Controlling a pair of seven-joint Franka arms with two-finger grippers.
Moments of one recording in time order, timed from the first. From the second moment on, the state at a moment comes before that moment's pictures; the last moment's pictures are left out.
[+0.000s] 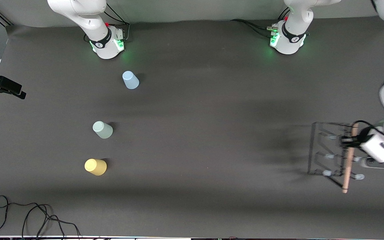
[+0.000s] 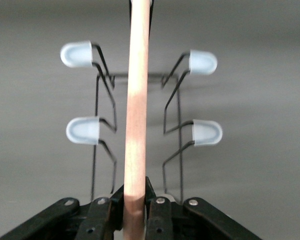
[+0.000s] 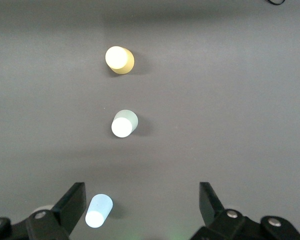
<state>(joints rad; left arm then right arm) -0.01 0.38 0.00 -1.52 -0.03 1.87 0.02 -0.06 -0.01 -0.02 -1.56 0.00 1.52 0.01</state>
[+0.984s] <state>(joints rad) -0.75 0.44 0.00 -1.52 -0.04 2.17 -0.87 -0.06 -0.01 -0.02 -1.56 0.00 1.52 0.01</state>
